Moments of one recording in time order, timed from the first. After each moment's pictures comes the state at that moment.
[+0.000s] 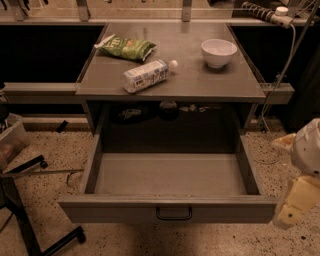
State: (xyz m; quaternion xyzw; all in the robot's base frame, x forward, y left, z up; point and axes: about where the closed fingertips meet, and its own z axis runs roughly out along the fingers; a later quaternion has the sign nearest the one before) arm 0.374 -0.240 0.837 -0.57 0.81 0.07 0.12
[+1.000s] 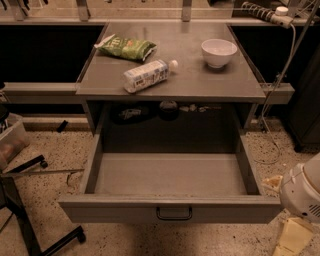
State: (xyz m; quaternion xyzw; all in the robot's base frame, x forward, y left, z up) arm 0.319 -0.227 0.761 -0.56 0.81 0.16 0.08
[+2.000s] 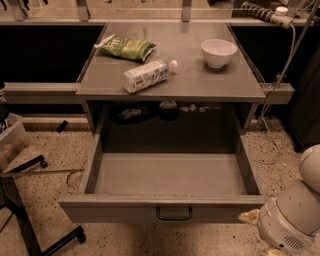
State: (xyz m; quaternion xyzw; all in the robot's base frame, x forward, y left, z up) arm 0.274 -0.198 0.688 -0.58 0.78 0.24 0.04
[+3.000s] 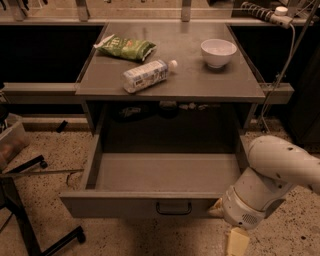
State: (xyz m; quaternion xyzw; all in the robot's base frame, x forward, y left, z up) arm 0.321 -0.147 0.640 -0.63 0.73 0.27 0.02
